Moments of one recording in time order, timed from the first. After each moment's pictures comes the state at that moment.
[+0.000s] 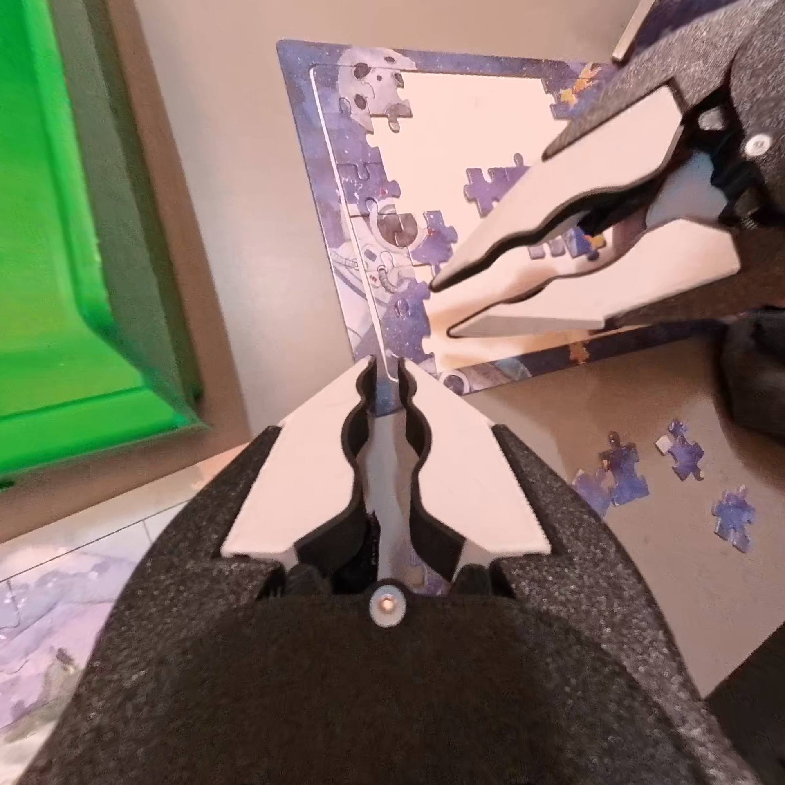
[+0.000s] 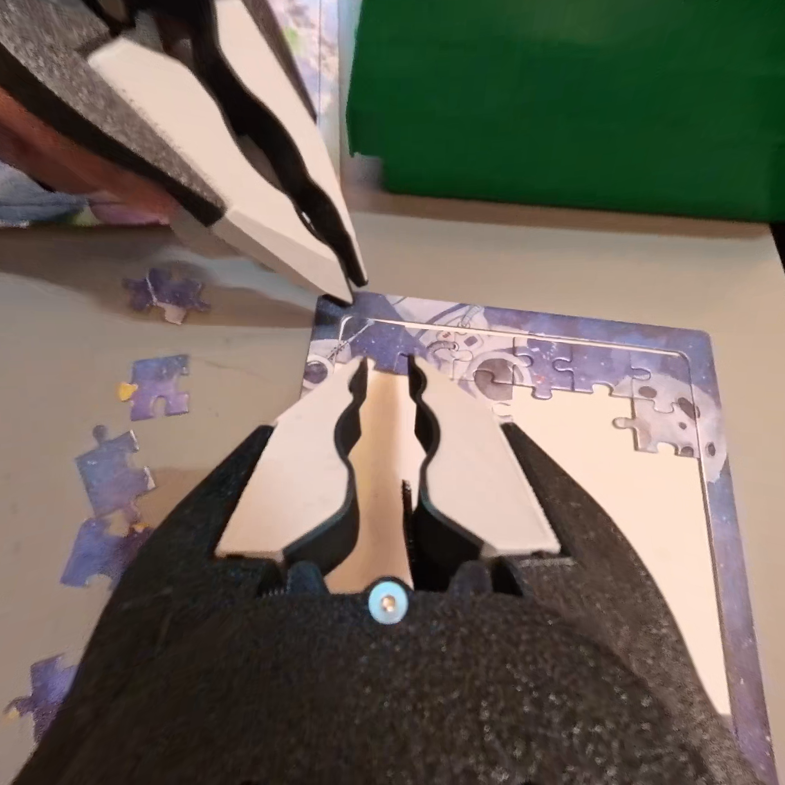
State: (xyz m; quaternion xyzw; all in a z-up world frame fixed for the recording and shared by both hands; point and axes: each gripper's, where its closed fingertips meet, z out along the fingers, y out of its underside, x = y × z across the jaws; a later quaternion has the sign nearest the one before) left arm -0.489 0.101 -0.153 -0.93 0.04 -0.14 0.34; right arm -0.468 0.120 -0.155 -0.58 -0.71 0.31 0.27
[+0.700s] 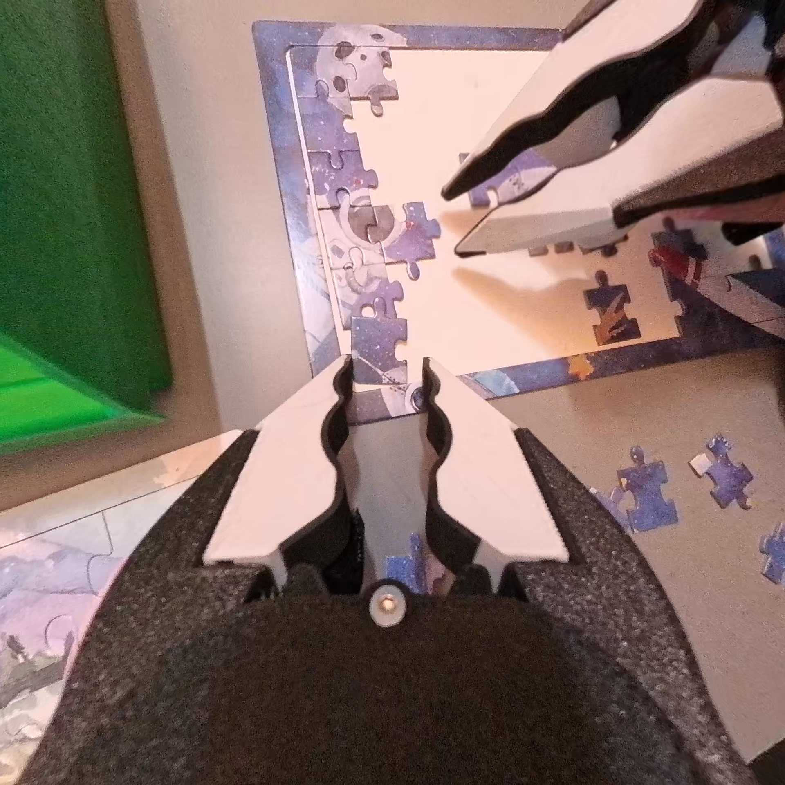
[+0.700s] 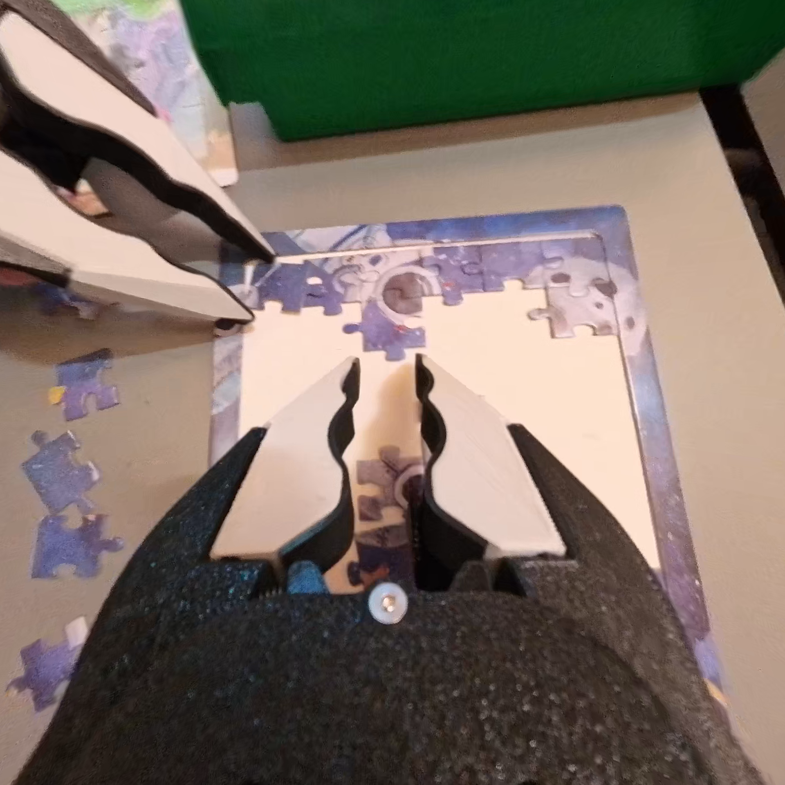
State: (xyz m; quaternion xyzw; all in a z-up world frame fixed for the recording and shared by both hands) left arm -0.479 0.100 -0.168 -0.93 0.03 -0.09 0.35; right arm -0.448 0.163 -0.165 -0.66 -0.66 0.28 0.24
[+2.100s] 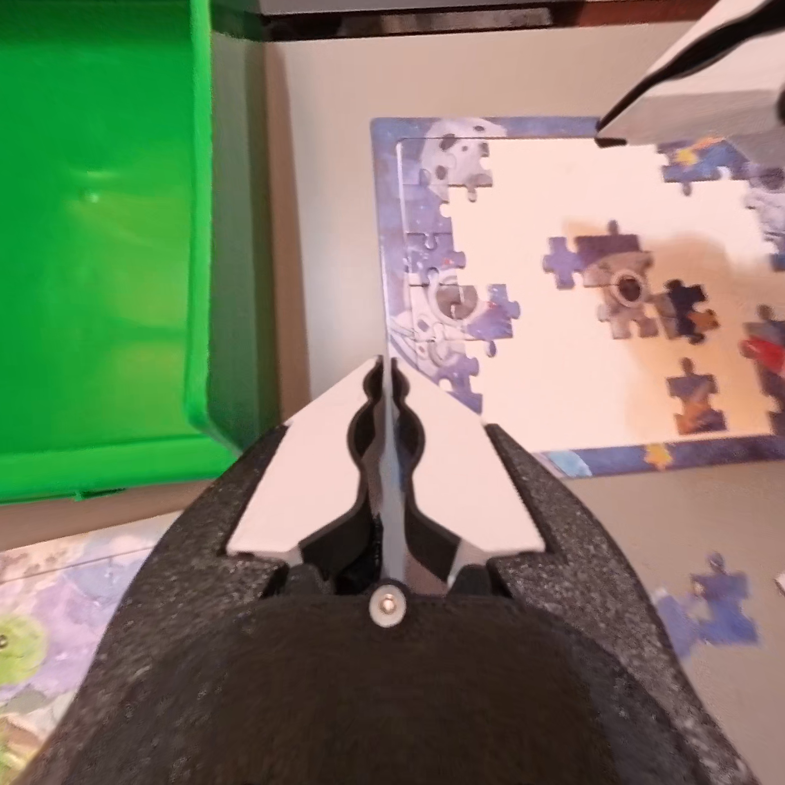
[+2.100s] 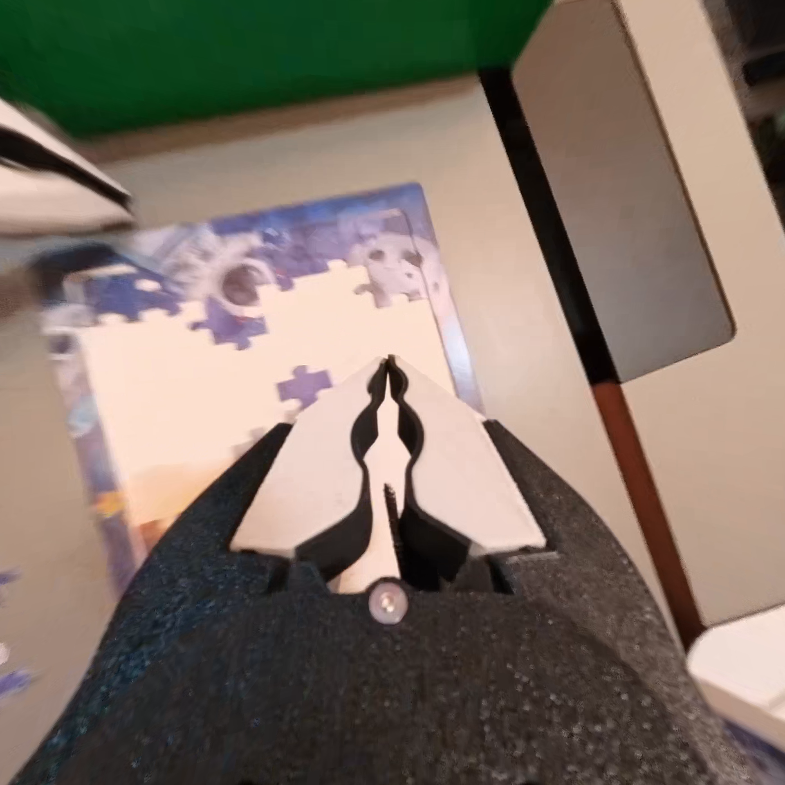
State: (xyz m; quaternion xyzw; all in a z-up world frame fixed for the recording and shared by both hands) left arm -0.523 0.133 -0.156 -0.93 -0.02 -0.01 0.36; right arm -0.433 0.239 -0.136 -0.72 -0.62 0.15 0.27
